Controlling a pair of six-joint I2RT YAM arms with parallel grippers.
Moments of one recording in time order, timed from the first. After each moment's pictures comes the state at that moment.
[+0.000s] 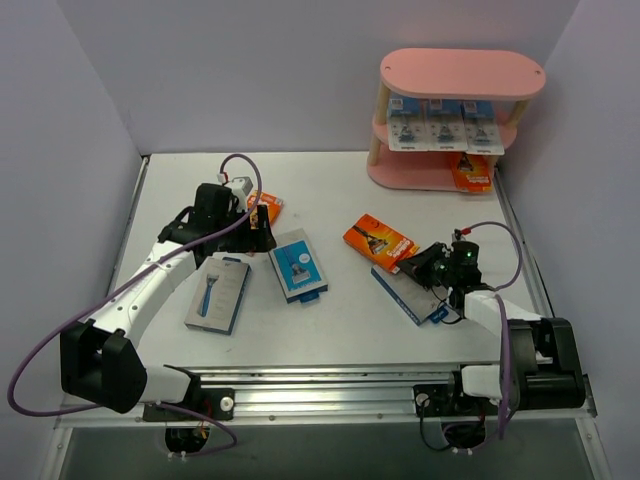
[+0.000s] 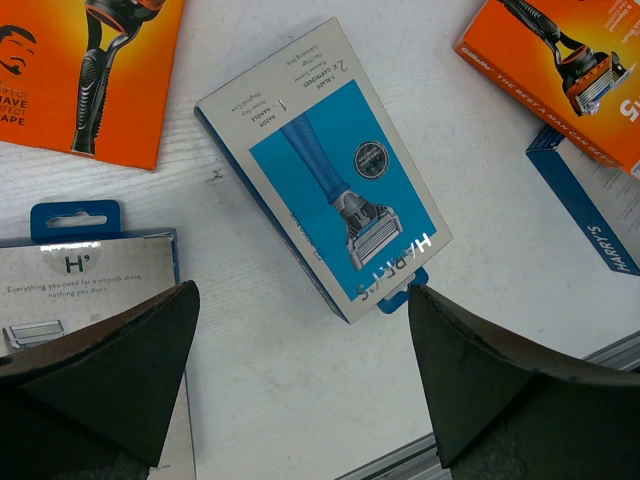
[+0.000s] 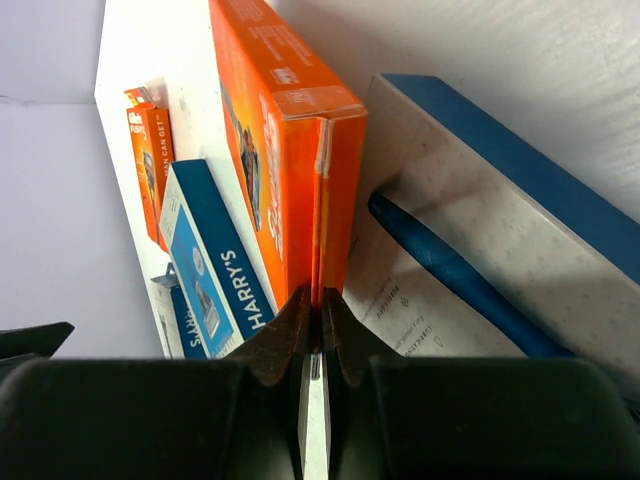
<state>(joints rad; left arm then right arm) -0.35 1.36 1.13 -0.55 0.16 -0.33 0.01 1.28 0.37 0.32 -0.42 0.96</state>
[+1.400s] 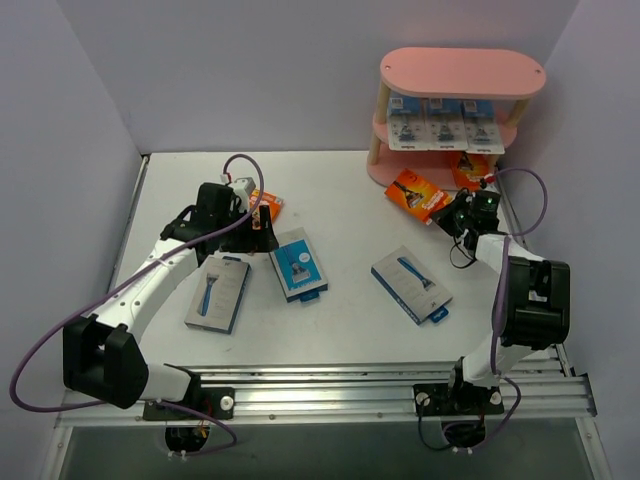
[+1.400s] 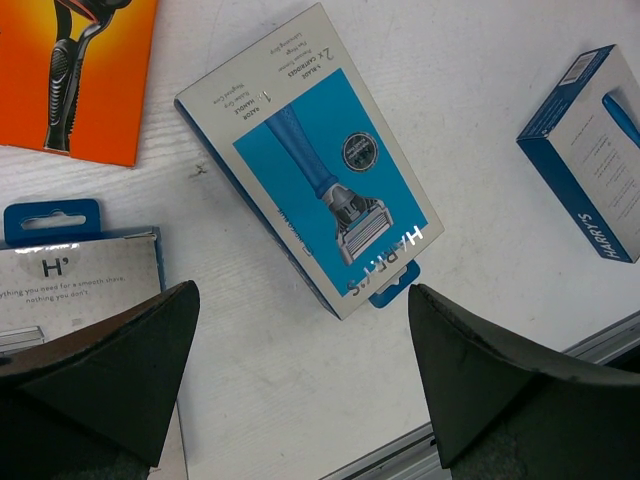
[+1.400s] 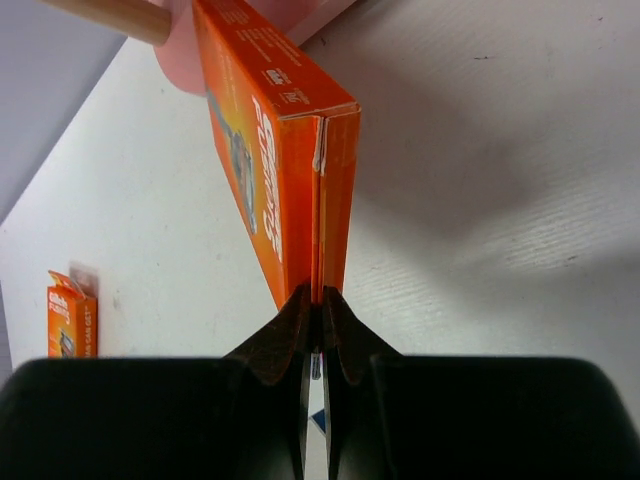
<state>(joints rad) -0.35 1.38 1.13 -0.55 0.20 -0.33 -0.14 1.64 0.87 0.21 -0.27 0.65</state>
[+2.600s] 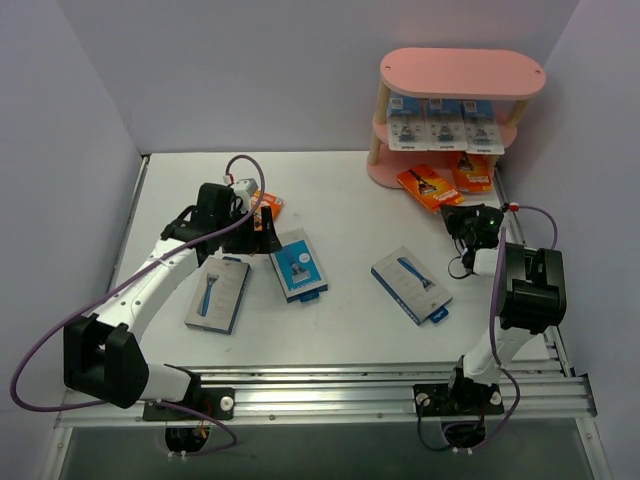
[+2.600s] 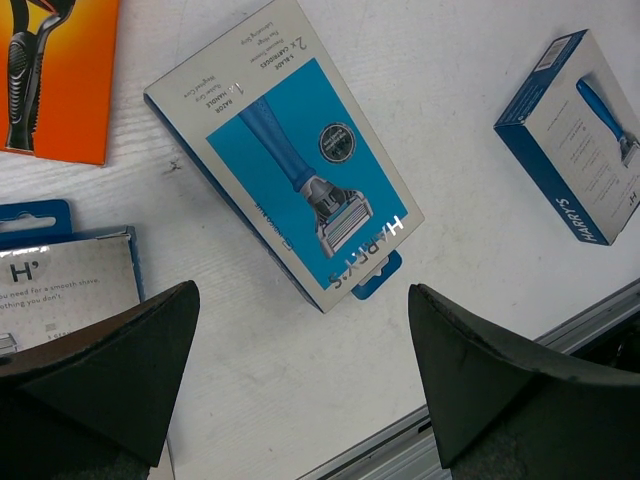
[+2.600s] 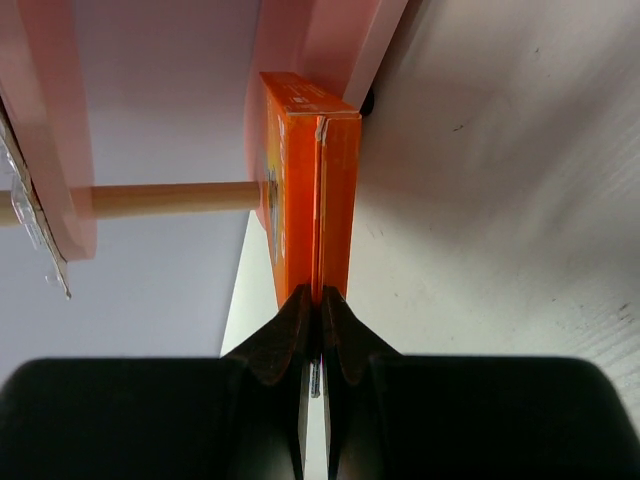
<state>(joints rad) -0.35 1.38 1.13 -0.55 0.25 -0.33 -0.21 1.78 0.71 0.73 -0.19 1.22</state>
